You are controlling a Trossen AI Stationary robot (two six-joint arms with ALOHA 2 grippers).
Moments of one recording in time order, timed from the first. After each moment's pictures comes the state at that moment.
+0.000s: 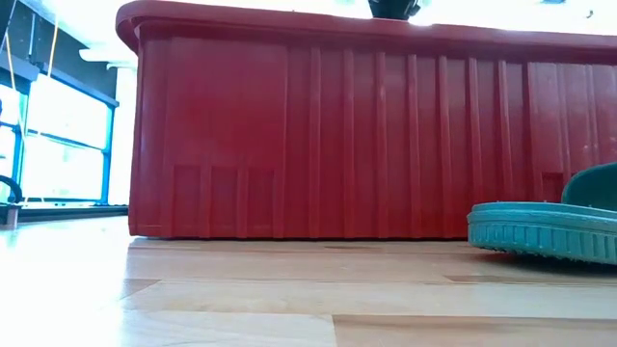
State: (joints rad) left arm -0.03 1.76 2.36 -0.76 -0.01 0.34; right arm -0.02 1.64 1.69 -1.14 0.38 0.03
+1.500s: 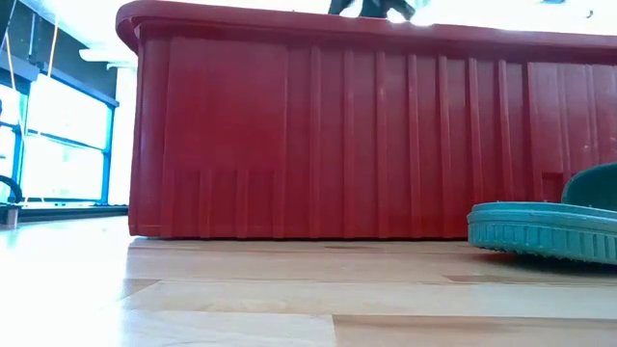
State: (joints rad) left arm -0.03 1.76 2.36 -0.76 -0.01 0.34; right arm 0.03 1.64 1.69 -0.82 0.64 0.66
